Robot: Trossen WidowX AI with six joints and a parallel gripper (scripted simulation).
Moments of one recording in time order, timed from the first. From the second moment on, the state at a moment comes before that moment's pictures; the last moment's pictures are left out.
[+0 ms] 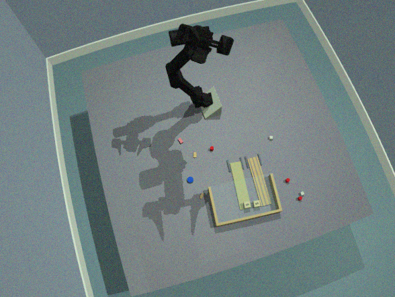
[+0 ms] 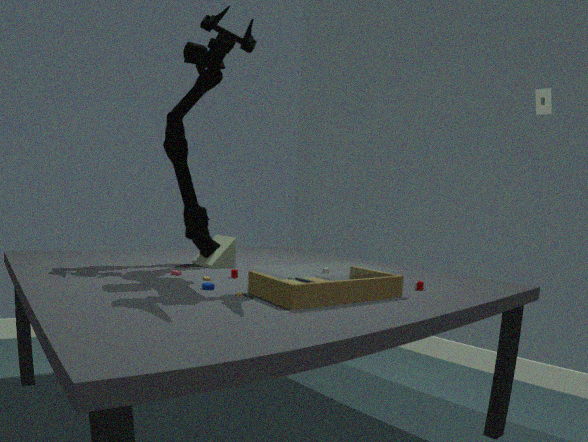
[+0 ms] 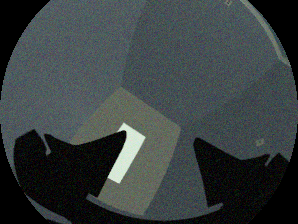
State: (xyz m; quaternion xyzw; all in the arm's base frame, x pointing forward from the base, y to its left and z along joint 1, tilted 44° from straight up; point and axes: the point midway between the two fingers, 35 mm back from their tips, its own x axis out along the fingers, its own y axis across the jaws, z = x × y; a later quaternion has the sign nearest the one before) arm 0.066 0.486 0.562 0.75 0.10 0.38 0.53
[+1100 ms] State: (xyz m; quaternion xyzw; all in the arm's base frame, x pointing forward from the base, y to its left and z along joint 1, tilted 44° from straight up) arm 0.281 0.335 0.236 -0.05 0.12 0.08 0.99
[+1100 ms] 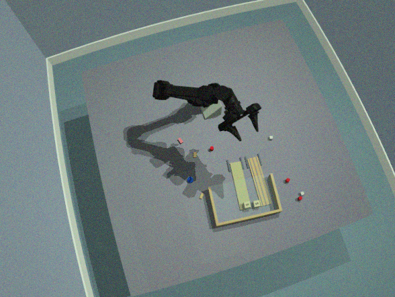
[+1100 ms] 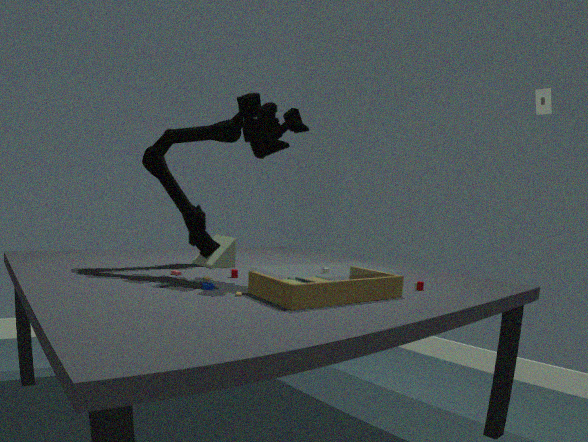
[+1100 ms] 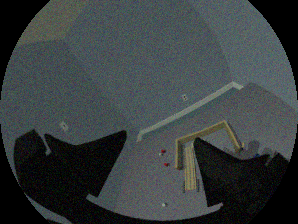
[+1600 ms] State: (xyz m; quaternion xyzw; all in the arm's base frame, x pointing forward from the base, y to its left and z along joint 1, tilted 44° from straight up) arm 0.284 0.190 0.127 -0.36 0.24 -0.01 0.90
